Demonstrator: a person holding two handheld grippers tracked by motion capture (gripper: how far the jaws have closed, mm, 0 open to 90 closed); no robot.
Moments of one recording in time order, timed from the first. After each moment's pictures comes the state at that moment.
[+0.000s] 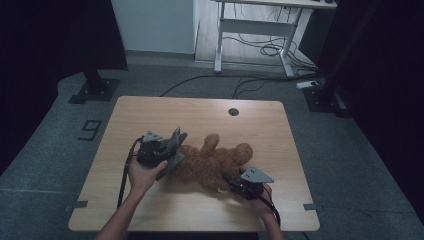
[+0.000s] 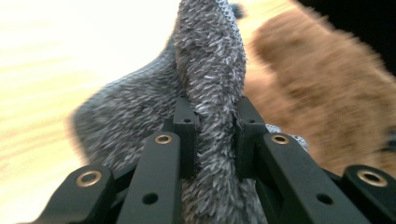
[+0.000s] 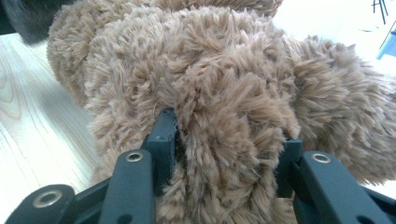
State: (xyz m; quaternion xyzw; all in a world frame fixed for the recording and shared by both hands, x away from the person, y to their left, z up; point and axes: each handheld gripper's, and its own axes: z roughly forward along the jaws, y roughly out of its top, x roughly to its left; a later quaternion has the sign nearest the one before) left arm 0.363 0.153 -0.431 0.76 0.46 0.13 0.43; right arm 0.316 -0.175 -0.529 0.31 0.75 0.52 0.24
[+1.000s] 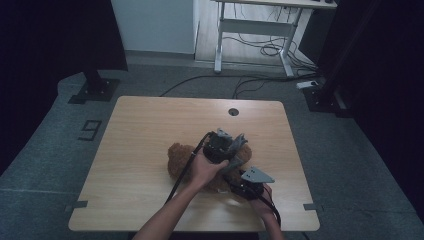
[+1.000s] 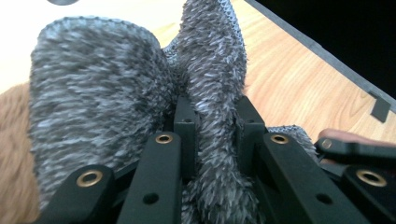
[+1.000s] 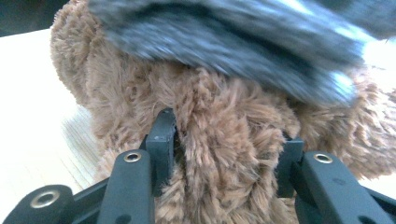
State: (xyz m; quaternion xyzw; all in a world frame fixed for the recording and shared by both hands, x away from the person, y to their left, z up) left arm 0.393 -0.010 -0.438 0.83 0.38 0.08 0.40; right arm 0.316 -0.177 -0.530 0.32 0.76 0.52 0.23
